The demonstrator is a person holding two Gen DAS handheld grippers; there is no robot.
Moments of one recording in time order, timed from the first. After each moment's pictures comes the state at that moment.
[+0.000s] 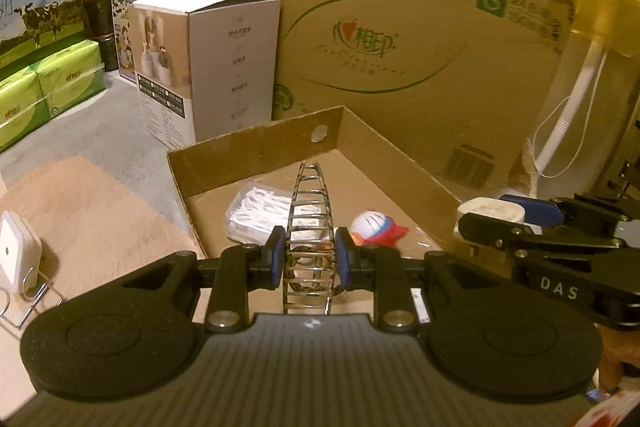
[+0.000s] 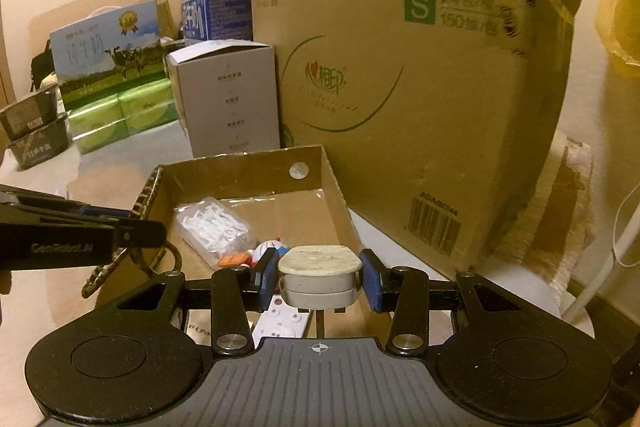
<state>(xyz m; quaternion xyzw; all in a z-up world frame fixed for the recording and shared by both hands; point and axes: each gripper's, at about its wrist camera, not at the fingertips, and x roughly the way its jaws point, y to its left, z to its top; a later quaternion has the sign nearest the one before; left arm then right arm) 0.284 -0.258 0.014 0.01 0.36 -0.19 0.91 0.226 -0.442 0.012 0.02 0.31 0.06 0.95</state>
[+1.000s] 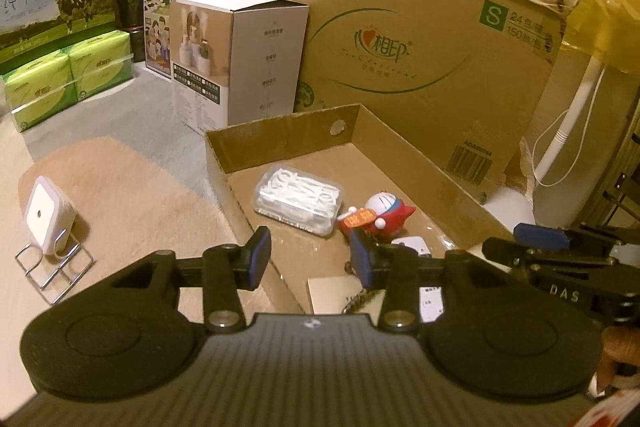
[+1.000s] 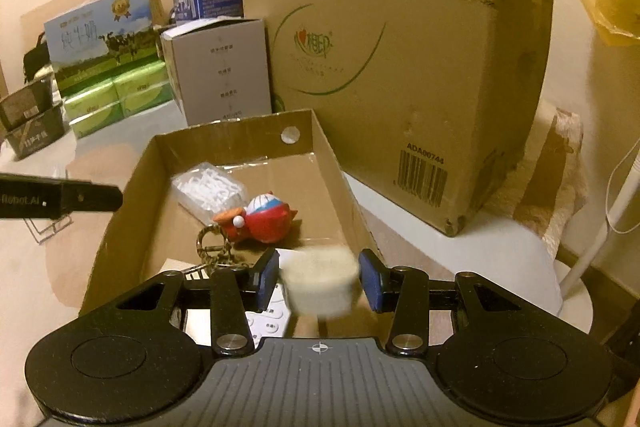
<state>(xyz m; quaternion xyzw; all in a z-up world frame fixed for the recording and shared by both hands) 0.244 -0.223 0.021 -0.02 0.35 -0.17 0.92 0.193 -0.448 -0.001 0.03 0.33 0.04 0.94</state>
